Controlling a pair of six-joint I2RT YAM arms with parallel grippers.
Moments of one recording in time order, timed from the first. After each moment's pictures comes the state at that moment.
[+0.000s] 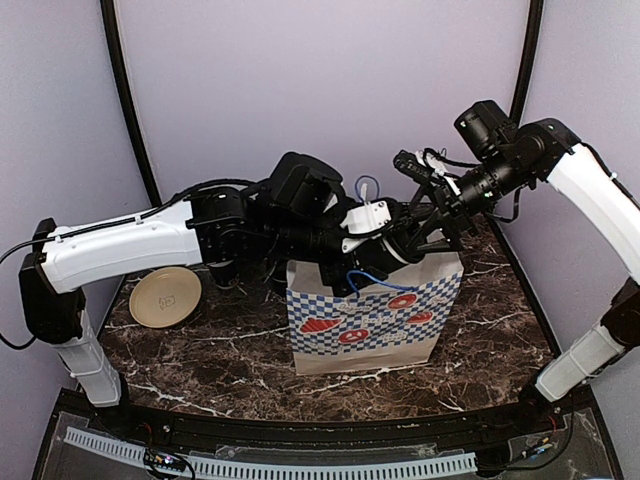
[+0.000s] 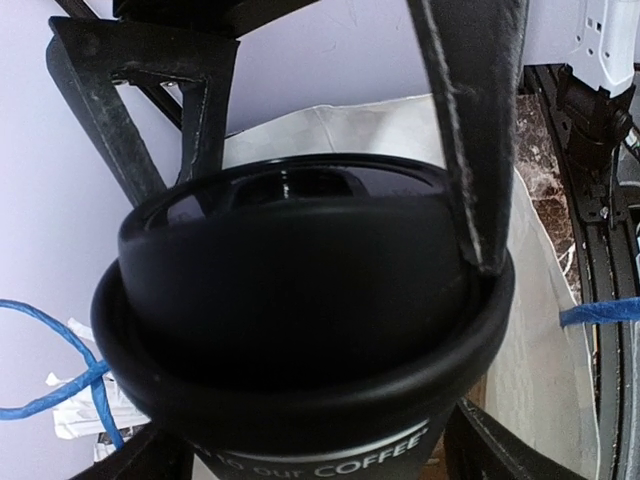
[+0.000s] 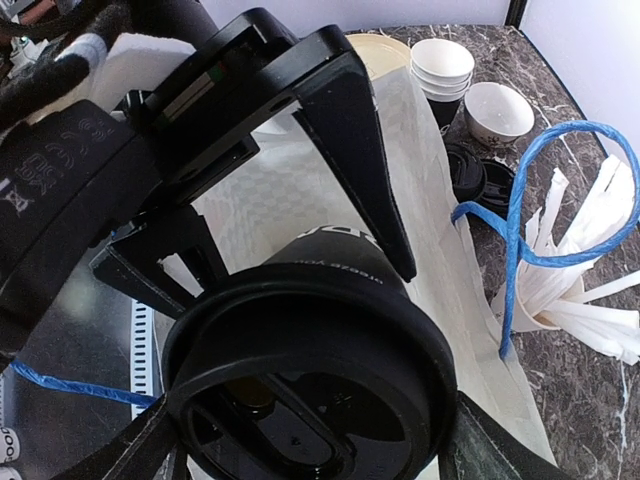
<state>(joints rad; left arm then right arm) -1.16 1.73 1.70 -0.52 -0.07 0.44 0.60 1.47 1.77 -1.30 -0.69 -0.63</state>
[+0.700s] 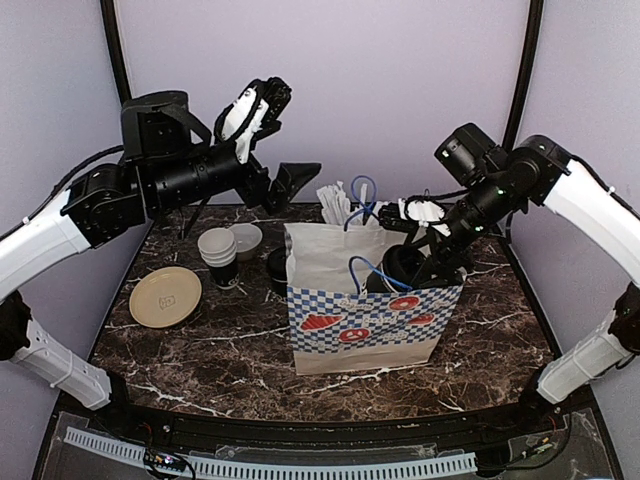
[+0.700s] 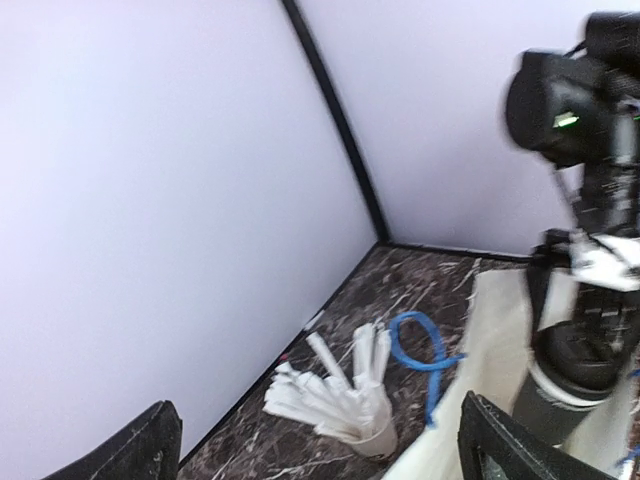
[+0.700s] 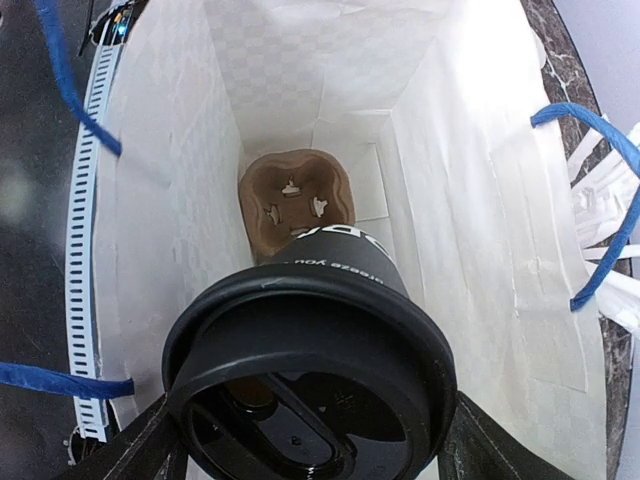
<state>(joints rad) -1.07 1.33 1.55 -0.30 -0.21 0.36 0.77 1.42 1.65 -1.30 -0.36 -0.70</state>
